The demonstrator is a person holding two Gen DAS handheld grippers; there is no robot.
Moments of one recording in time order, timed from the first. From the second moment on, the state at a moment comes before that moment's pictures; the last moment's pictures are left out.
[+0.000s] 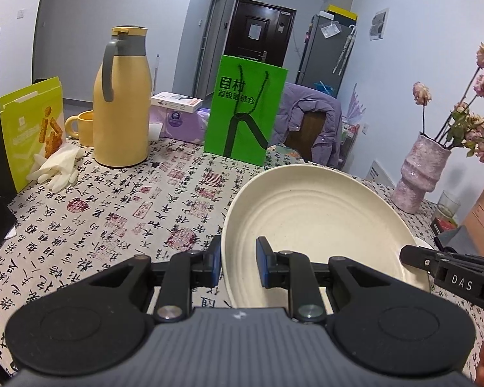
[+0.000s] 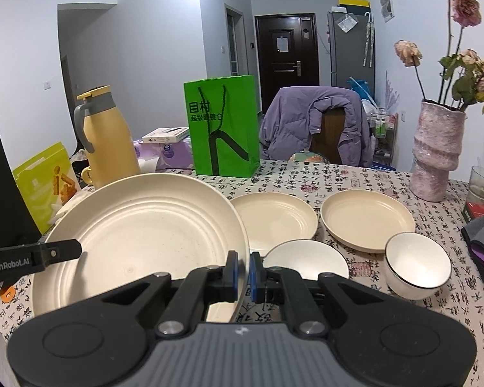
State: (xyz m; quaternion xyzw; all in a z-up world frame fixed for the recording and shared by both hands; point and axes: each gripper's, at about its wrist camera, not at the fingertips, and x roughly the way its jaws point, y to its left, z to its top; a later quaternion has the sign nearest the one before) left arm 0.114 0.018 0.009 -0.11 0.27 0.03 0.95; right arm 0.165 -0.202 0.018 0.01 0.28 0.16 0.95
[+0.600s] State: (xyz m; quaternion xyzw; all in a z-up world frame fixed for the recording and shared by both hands) left arm 0.091 -0.011 -0.003 -0.10 0.28 0.01 0.95; right arm 0.129 -0.235 0.008 0.02 0.29 0.13 0.95
